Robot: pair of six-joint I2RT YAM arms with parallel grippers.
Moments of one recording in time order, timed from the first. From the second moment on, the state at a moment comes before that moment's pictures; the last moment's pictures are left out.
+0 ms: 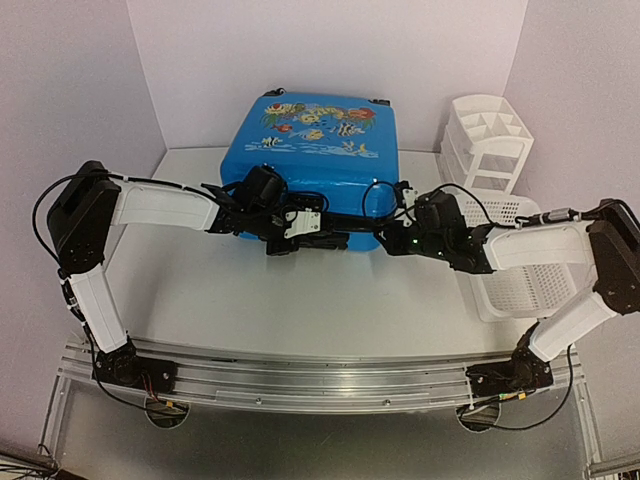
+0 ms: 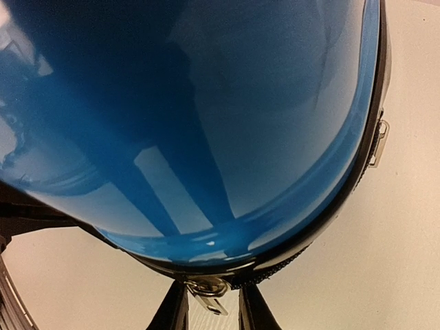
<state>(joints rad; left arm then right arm) -0.82 1.83 1.13 -0.10 0.26 0.83 0.75 1.51 0.69 0.23 0.06 0.52</state>
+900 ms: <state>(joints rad) -0.81 1.82 1.12 -0.08 0.25 0.82 0.81 1.57 0.77 0.15 0.15 0.56</state>
